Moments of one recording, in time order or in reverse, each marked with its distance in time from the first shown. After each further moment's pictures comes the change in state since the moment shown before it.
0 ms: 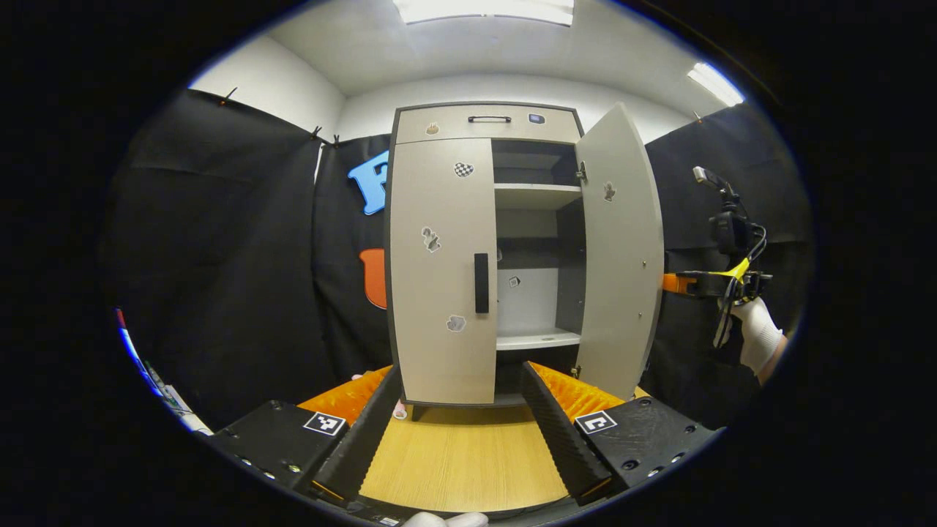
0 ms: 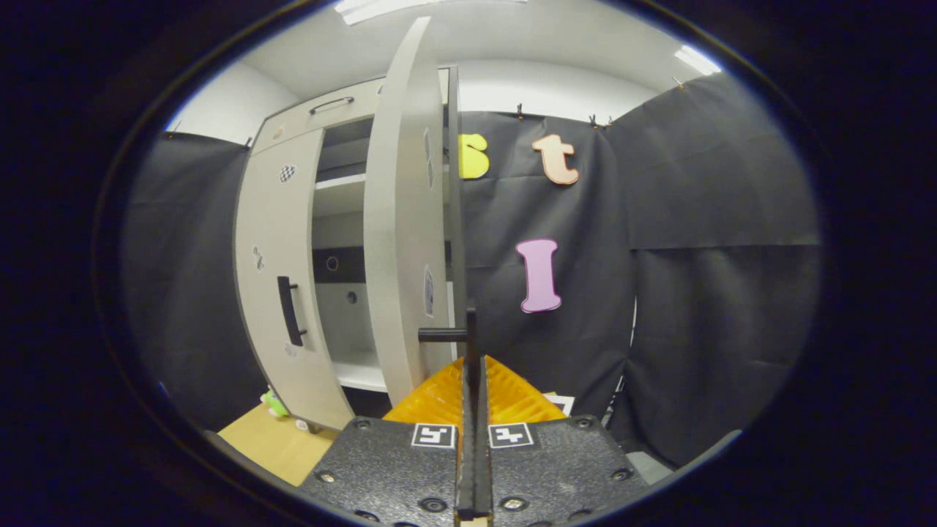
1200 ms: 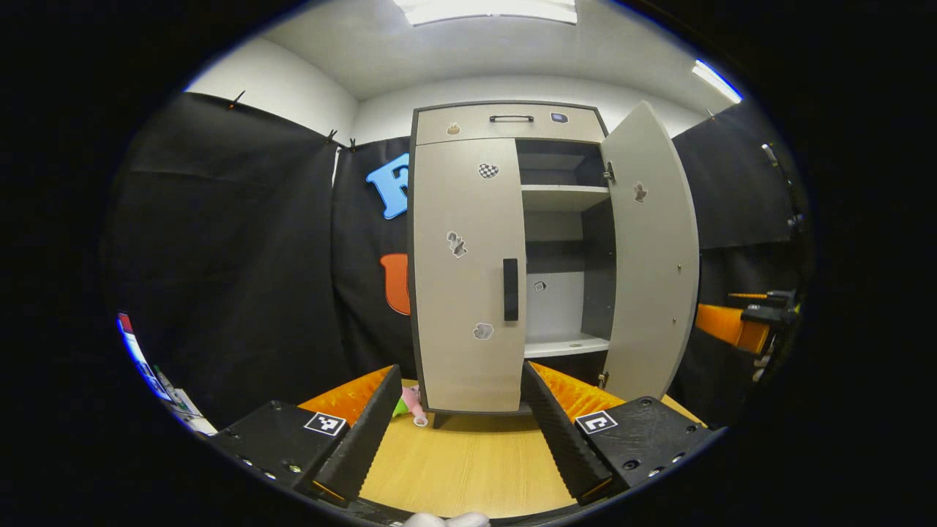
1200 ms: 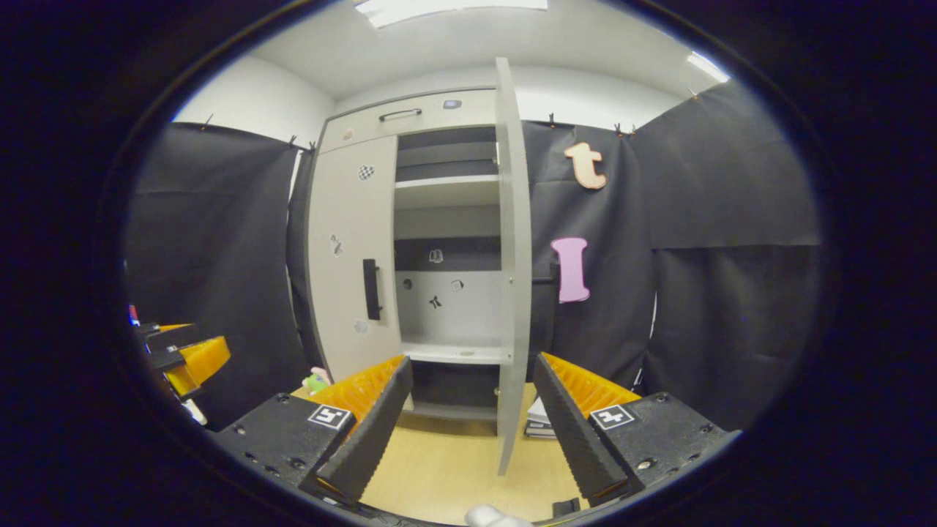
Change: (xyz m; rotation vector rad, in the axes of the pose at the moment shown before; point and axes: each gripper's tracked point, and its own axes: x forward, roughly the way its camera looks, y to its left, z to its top) left arm 0.032 0.031 0.007 -0.019 -0.013 0.032; right arm -0.115 0.089 -0.046 -0.019 0.021 0.098
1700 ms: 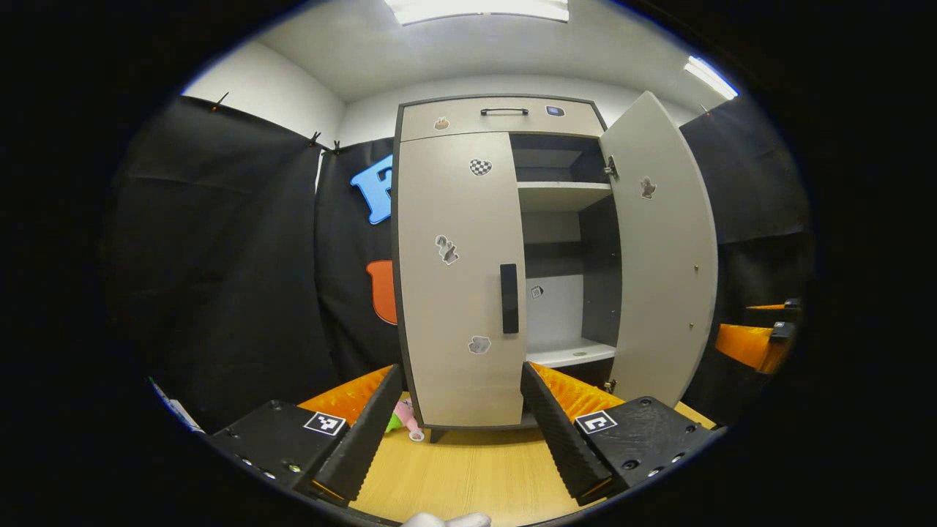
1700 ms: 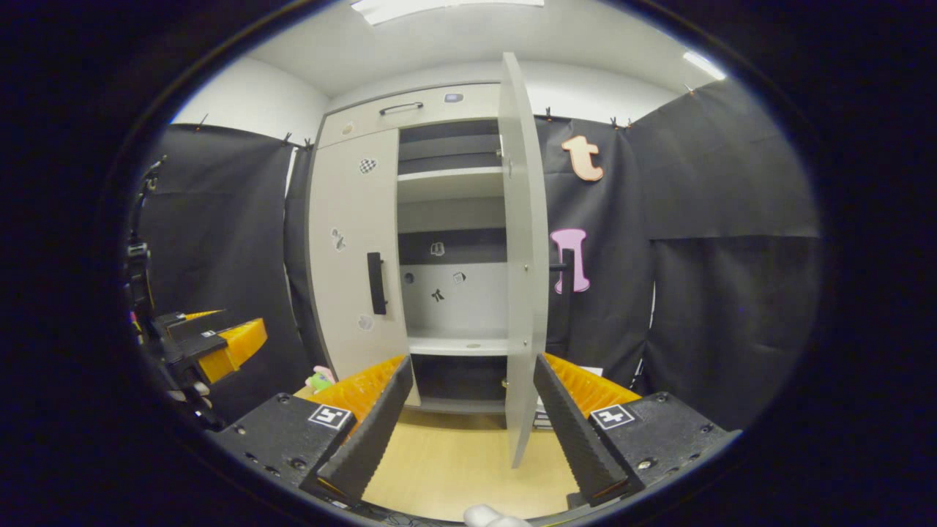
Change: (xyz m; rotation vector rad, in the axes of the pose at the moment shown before) left arm 0.068 -0.006 0.017 0.047 -0.039 -0.038; right arm 0.003 0.012 0.005 0.004 -0.003 -0.037
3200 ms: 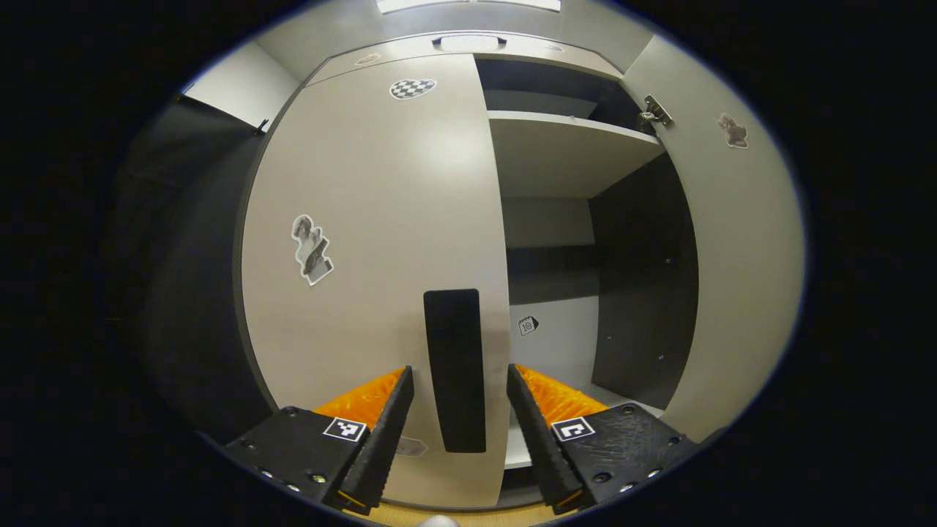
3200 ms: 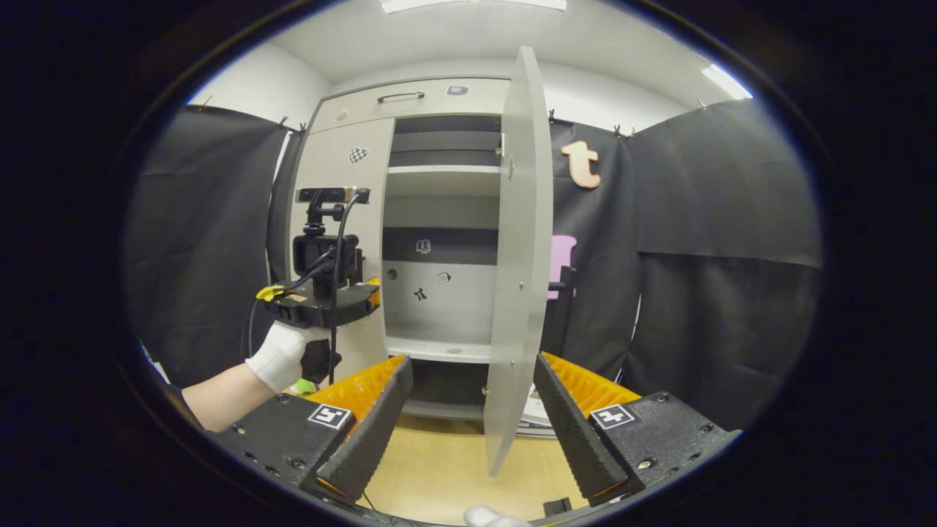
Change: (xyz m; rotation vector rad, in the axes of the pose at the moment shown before) left arm 0.273 -0.076 -0.002 -0.004 -0.040 -0.085; right arm 0.024 -0.008 0.012 -0.064 0.020 -0.064
